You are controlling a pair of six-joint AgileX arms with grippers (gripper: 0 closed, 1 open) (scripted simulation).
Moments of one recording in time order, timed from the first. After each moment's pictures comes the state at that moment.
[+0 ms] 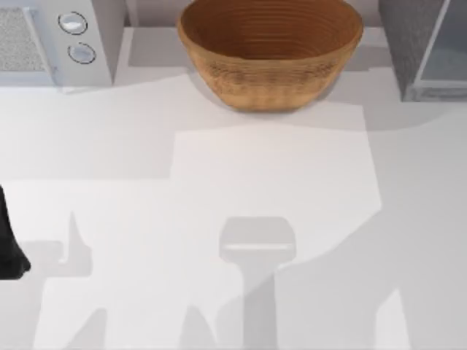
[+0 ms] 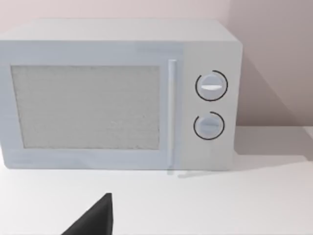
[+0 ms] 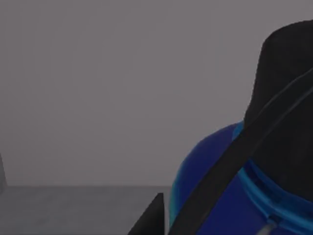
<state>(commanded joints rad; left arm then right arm) 0.00 0.00 0.00 0.00 0.00 0.00 -0.23 2.38 1.48 0.88 -0.20 0.01</state>
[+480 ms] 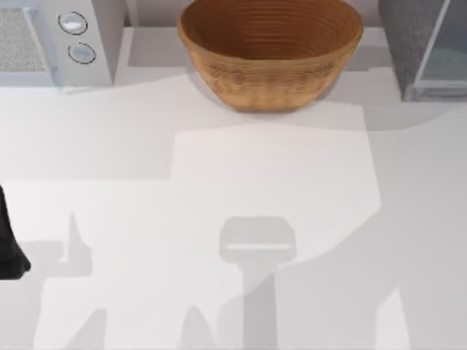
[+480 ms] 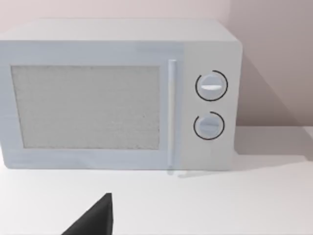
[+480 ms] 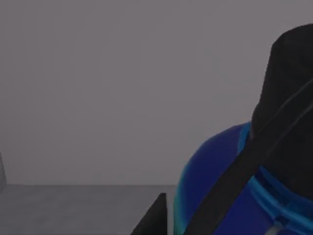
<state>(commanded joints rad) 0.00 0.00 0.00 0.00 0.00 0.00 -0.23 2.38 1.48 0.88 -0.20 0.01</state>
